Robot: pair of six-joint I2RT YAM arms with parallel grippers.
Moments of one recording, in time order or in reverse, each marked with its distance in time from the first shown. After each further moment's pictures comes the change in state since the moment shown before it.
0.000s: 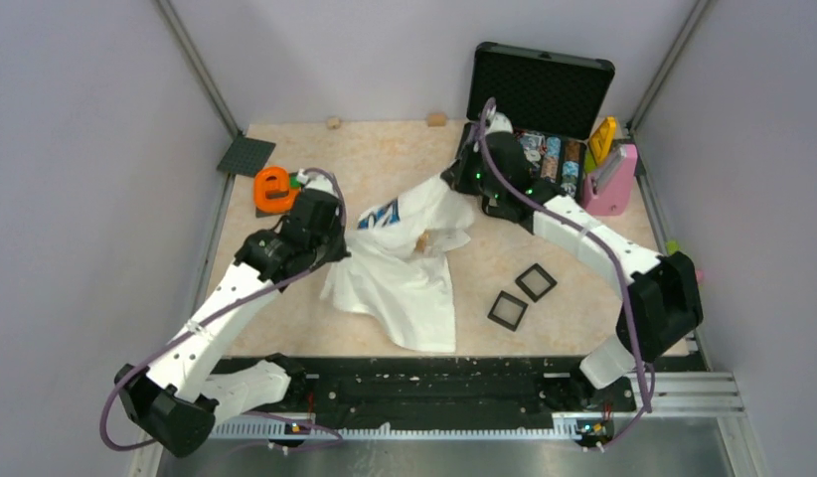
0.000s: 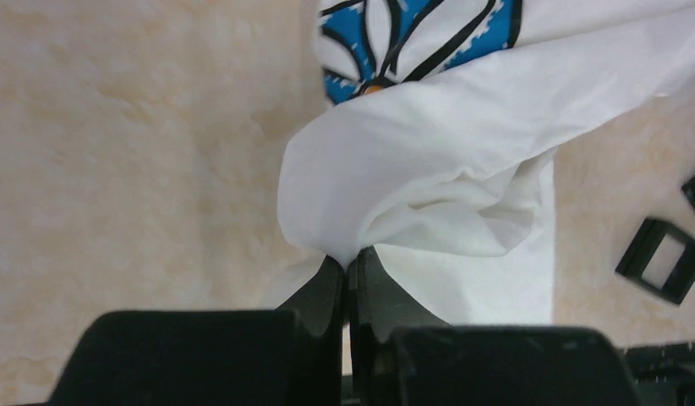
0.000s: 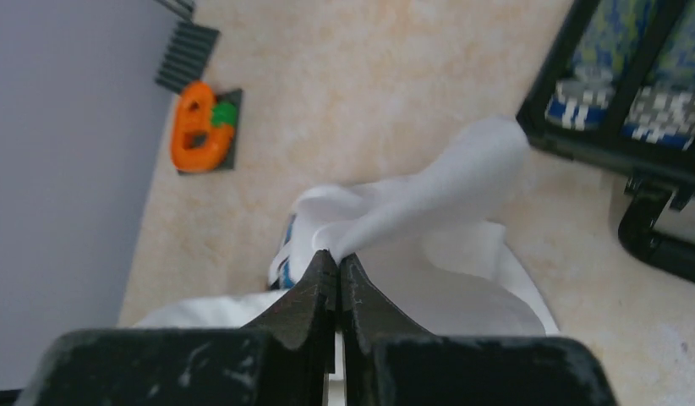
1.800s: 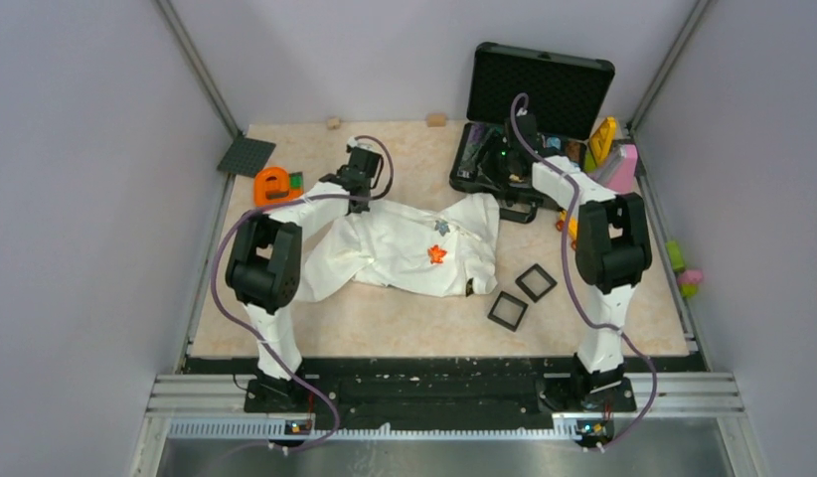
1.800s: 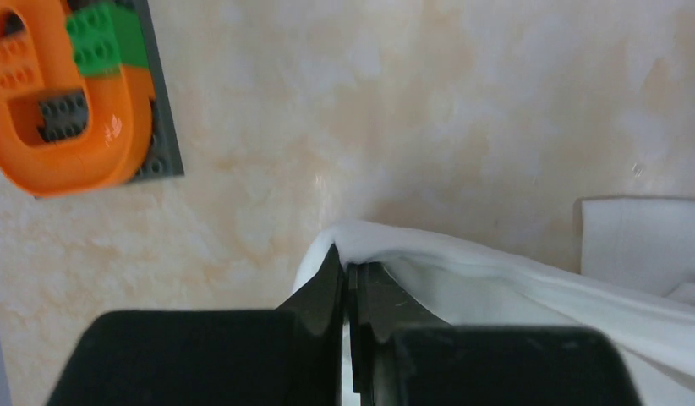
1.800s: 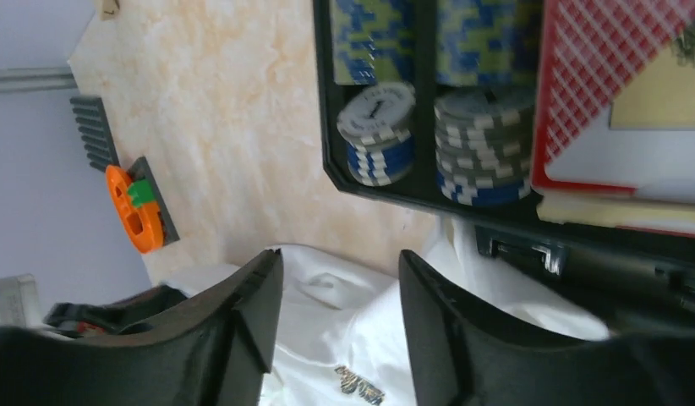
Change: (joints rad) left arm 0.190 0.843 0.300 0.419 -0.232 0.360; right arm -0.303 0.423 0.336 -0.205 -0.259 0.278
